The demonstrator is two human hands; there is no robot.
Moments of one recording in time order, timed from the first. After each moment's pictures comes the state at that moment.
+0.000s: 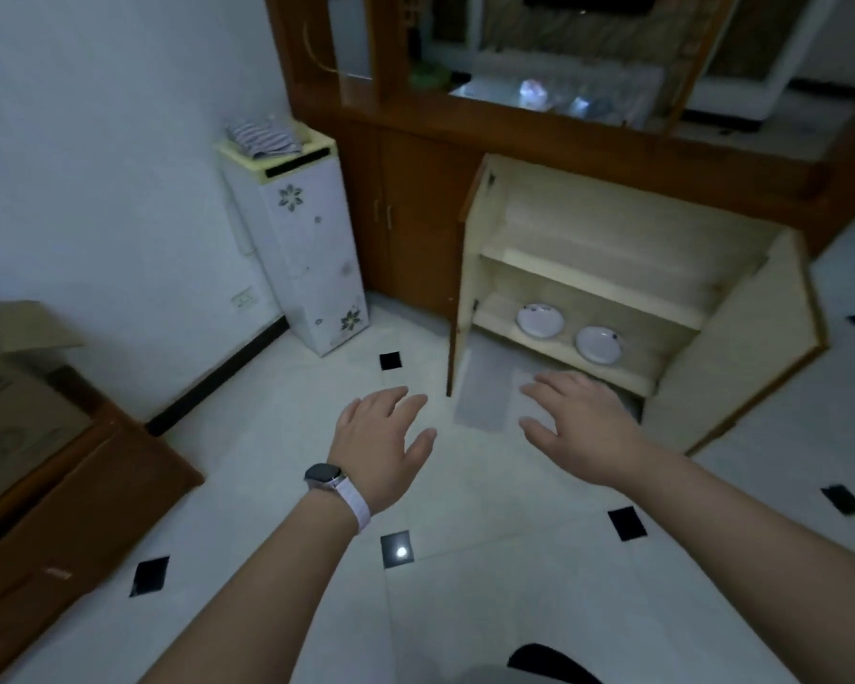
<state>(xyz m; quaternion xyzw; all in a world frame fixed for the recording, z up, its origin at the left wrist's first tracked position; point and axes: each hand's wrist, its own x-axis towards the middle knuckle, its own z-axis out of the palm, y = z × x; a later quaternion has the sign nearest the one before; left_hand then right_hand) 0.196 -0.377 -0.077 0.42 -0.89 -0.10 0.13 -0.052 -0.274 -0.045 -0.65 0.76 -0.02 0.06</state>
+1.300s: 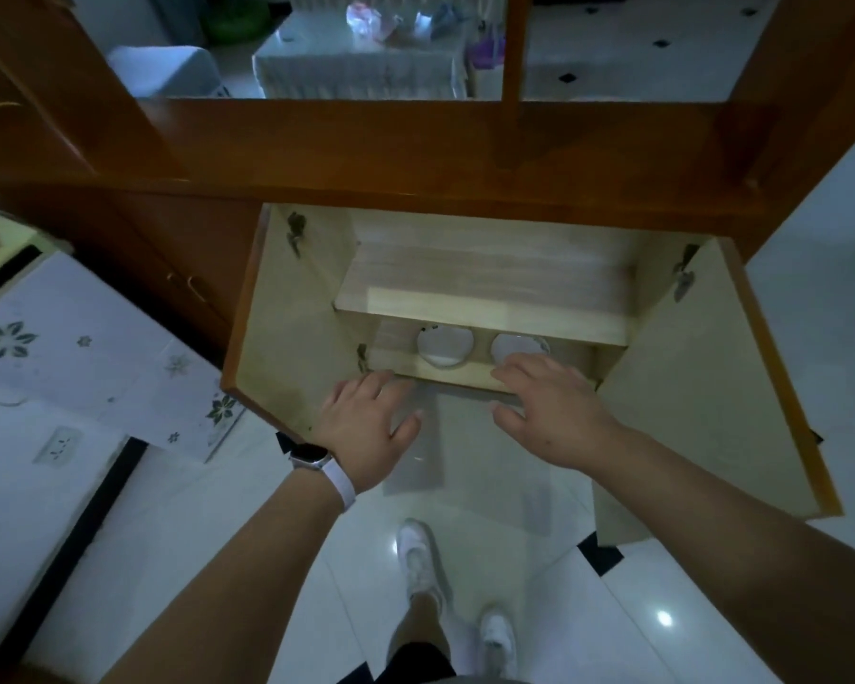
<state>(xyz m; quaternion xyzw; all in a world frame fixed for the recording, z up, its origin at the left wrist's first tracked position) -0.265 -0.667 -0.112 0.27 -0.96 -0.08 0.00 -0.456 -0.499 -0.111 -0.53 0.83 -0.09 0.14</state>
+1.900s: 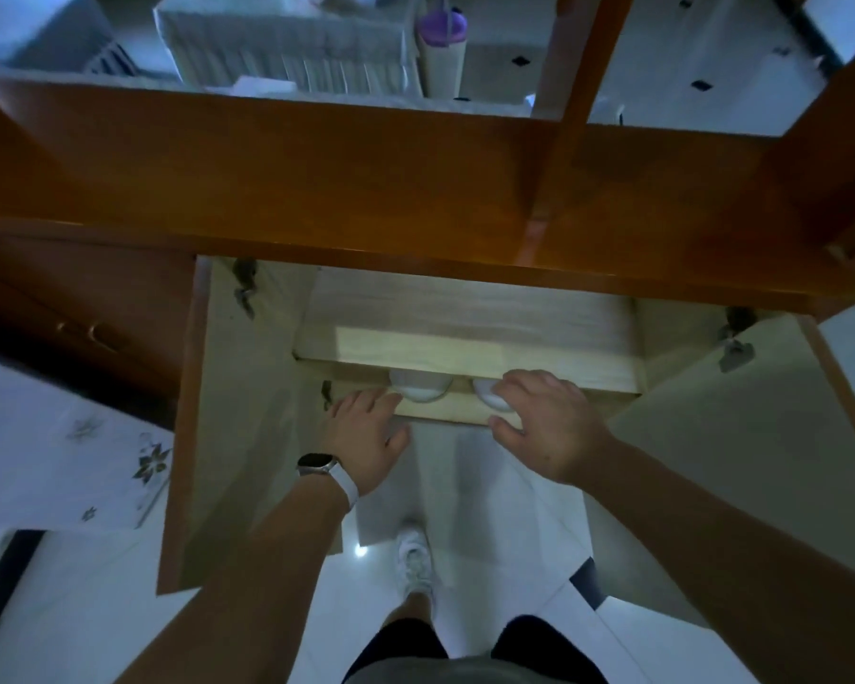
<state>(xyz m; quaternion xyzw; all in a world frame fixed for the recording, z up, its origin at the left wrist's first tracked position) -0.379 -0.856 -0.223 0.25 -0.95 -0.18 -0.03 -0.546 -0.655 -0.158 -0.48 0.86 -0.06 0.14</state>
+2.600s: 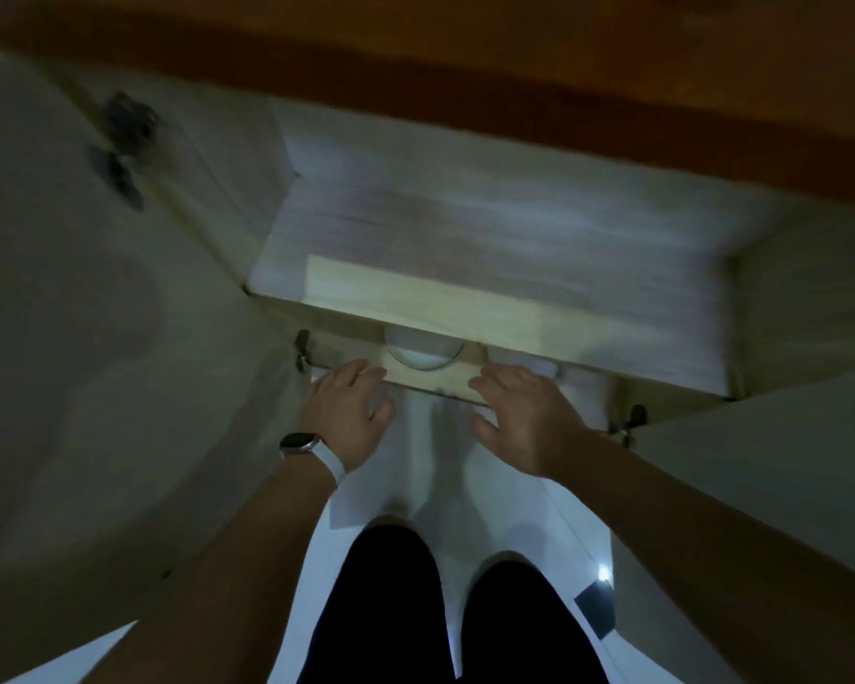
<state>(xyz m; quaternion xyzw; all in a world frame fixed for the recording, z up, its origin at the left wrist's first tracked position) -0.429 -0.884 -0.437 0.32 -0.92 -0.21 -0.01 -0.604 -0.703 -0.394 -0.55 0.81 -0.09 0.17</state>
